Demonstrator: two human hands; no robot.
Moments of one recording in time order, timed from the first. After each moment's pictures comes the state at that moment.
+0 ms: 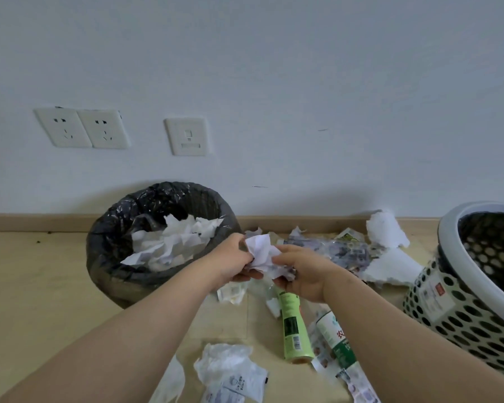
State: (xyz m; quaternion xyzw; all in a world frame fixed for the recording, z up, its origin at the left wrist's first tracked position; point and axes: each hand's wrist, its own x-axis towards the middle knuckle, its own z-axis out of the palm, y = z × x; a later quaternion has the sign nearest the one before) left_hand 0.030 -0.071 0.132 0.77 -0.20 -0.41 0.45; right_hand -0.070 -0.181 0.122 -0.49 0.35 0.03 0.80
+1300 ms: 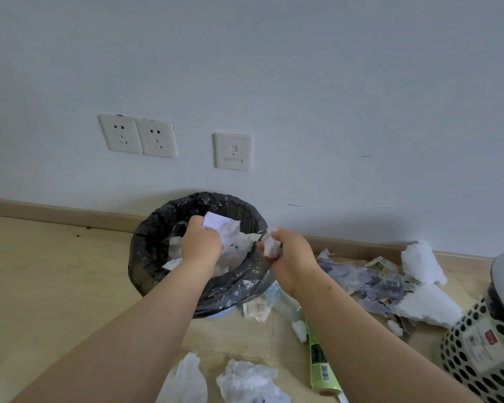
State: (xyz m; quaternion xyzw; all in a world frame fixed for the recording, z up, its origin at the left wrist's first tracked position) left_hand 0.103 -0.022 0.141 0.85 0.01 -0.10 0.52; right_hand 0.010 -0.120 0.154 -0.42 0.36 -0.14 0.82
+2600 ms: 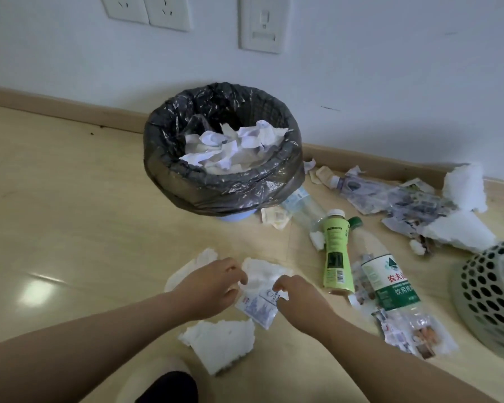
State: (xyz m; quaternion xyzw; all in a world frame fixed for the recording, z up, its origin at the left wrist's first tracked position) left_hand -0.004 0.097 -0.015 0.84 -0.48 -0.22 0.13; right_hand -0.118 -0.070 -0.010 -0.89 0.23 0.23 0.32
